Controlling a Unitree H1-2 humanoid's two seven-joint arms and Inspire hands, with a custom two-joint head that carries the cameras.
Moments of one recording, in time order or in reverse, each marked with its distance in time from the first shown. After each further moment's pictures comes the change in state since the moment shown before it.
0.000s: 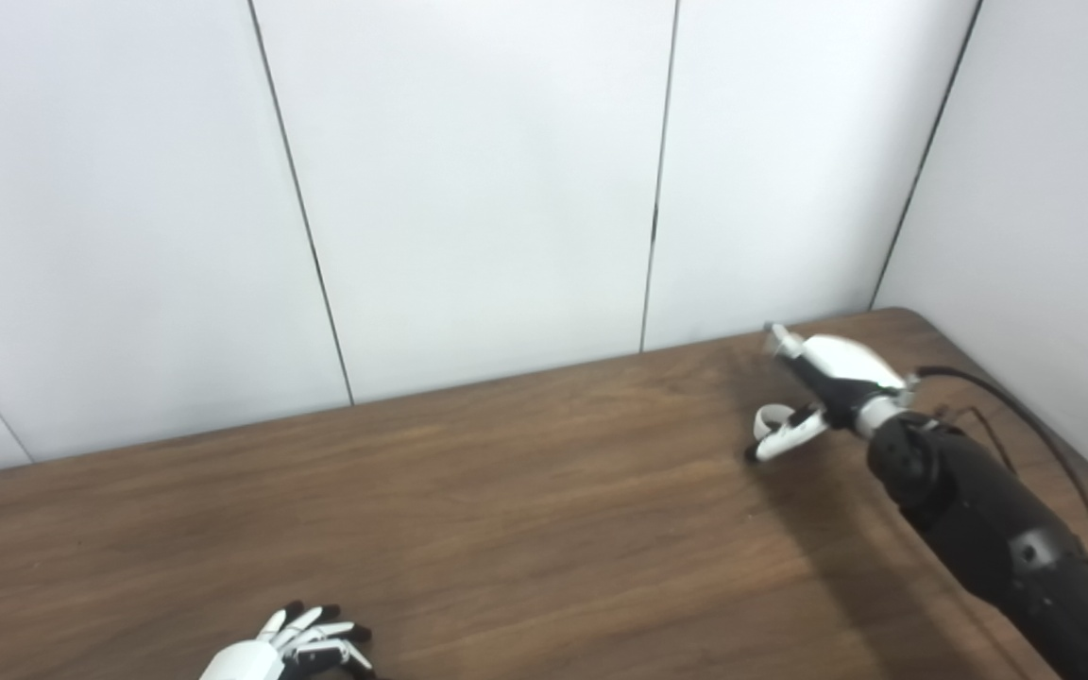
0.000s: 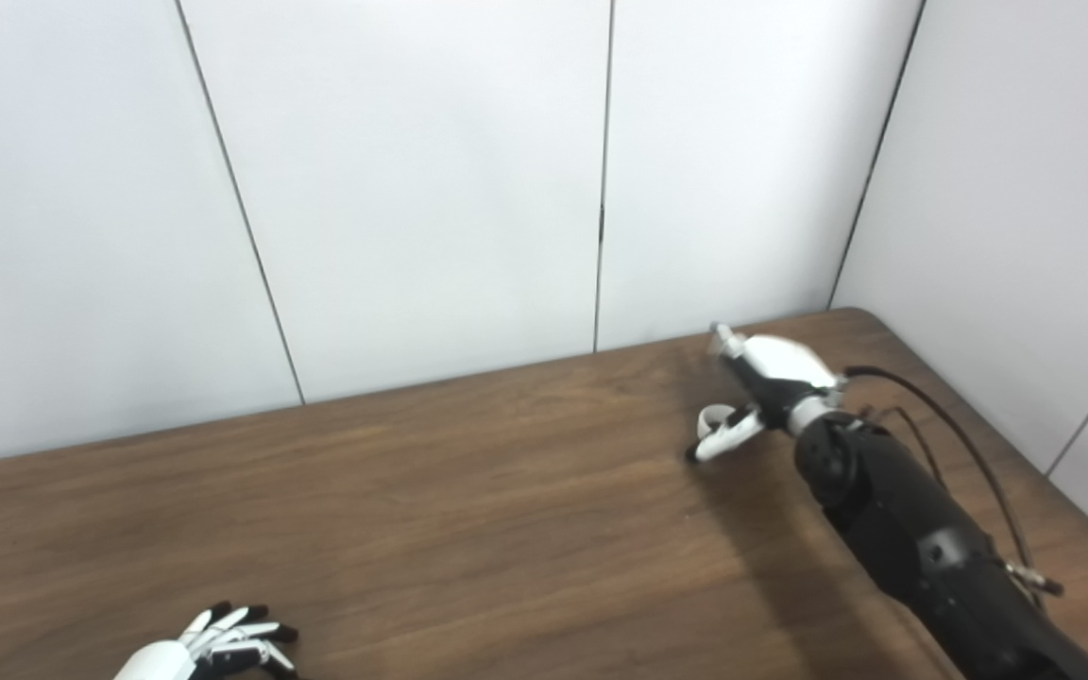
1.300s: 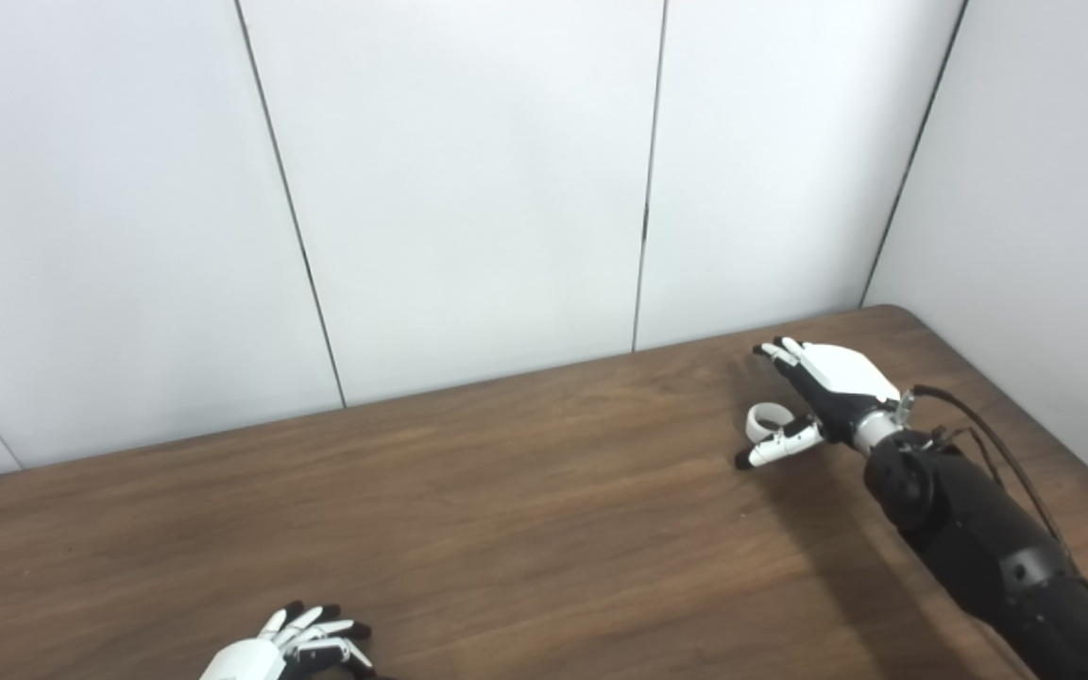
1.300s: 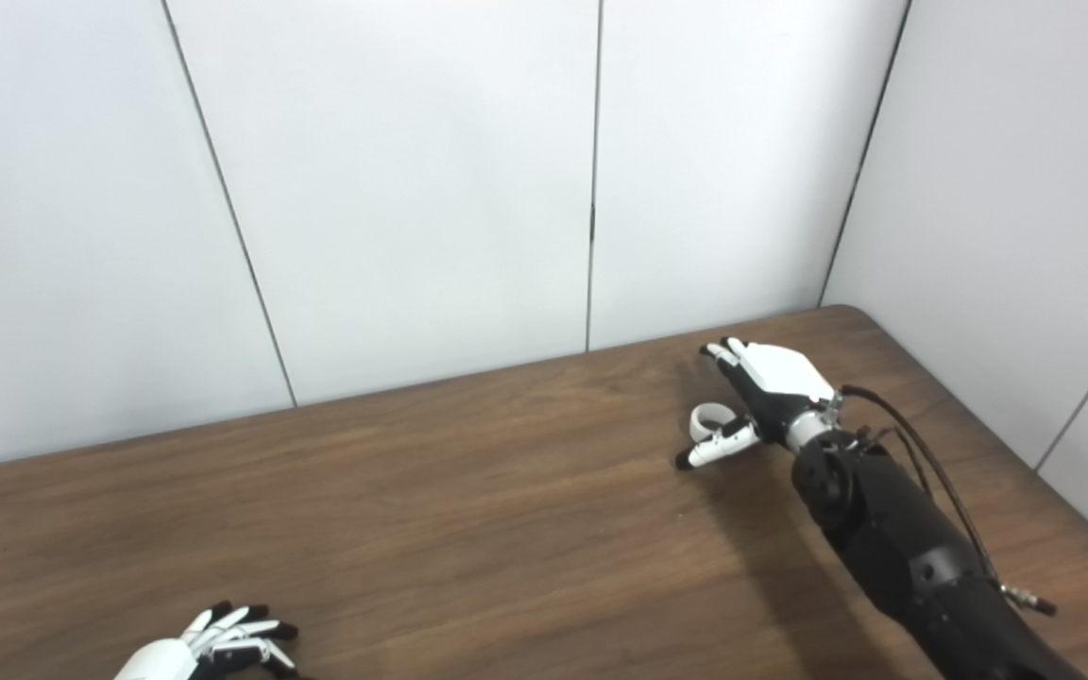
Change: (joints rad) left arm -0.002 0.000 -0.004 -0.016 0.000 0.025 -0.016; right arm -0.015 0.018 0.020 0.052 -0.047 -0.046 0.055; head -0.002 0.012
